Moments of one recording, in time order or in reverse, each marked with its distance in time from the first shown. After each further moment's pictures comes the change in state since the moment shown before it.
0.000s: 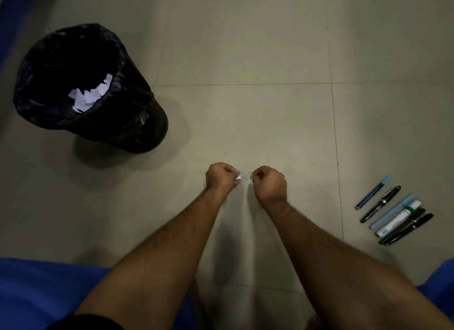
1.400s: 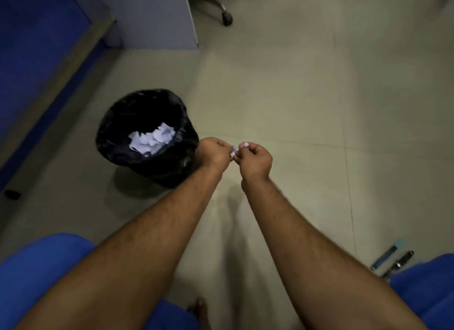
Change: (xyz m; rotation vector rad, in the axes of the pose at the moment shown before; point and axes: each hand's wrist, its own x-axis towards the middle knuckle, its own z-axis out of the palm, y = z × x) left_hand 0.023 0.145 -0.123 -0.186 0.204 0.214; right_hand 0.010 -0.223 -0.025 1.041 0.028 0.089
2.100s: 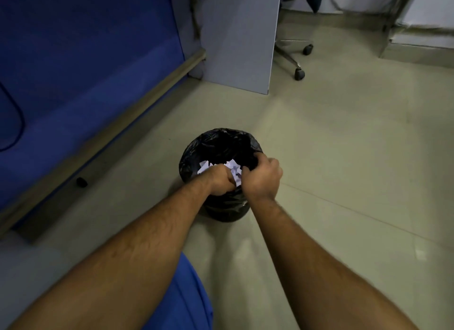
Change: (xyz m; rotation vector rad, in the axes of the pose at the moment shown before) left_hand 0.024 0.059 -0.200 0.845 -0.252 0.206; right_hand -0.043 -0.014 0.169 -0.956 -0.145 -0.566
